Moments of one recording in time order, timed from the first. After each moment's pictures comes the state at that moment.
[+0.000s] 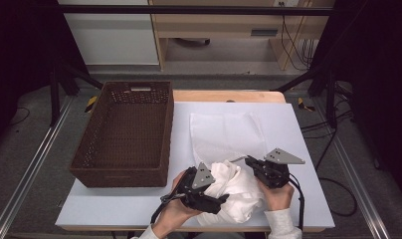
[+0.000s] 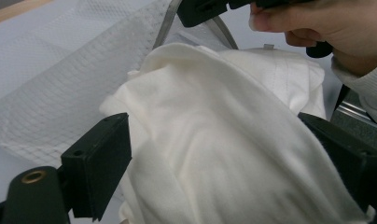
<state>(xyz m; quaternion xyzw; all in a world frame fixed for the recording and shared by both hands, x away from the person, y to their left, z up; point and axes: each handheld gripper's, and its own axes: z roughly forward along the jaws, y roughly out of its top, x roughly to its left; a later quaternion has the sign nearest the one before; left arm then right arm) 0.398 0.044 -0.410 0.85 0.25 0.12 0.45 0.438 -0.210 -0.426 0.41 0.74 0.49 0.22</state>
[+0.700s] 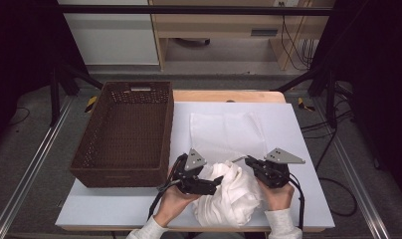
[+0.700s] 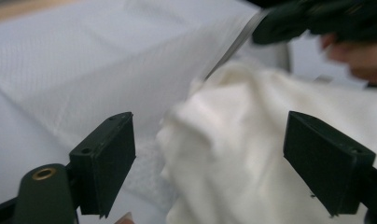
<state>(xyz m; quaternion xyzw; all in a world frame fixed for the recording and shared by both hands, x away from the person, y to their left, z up) 0.435 0.057 -0.416 0.83 0.34 0.12 0.43 0.438 -0.210 -0.425 0.41 0.74 0.49 0.22</state>
